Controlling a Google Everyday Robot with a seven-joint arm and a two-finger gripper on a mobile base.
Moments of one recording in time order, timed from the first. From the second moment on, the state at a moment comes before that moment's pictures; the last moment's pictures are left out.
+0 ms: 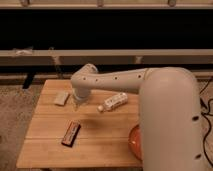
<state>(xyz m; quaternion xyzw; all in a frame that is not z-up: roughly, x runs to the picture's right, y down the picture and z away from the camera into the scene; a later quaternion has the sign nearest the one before) -0.151 0.104 0.825 -0.04 -0.33 -0.83 0.45</state>
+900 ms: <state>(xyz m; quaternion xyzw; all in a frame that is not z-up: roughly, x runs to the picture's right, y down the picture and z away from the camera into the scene) -0.152 0.152 0.830 -0.07 -0.34 -0.83 0.43</state>
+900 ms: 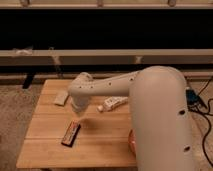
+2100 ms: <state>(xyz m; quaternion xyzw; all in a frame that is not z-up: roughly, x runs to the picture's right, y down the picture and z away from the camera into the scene) -0.173 0.185 0.847 -0.09 -0.36 -0.84 0.39</state>
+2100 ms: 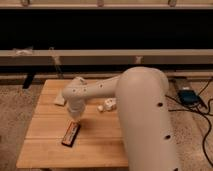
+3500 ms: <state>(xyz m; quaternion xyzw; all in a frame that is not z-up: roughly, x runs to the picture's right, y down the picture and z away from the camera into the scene) -0.210 0.255 0.781 -0.06 -0.39 -0.86 0.33</state>
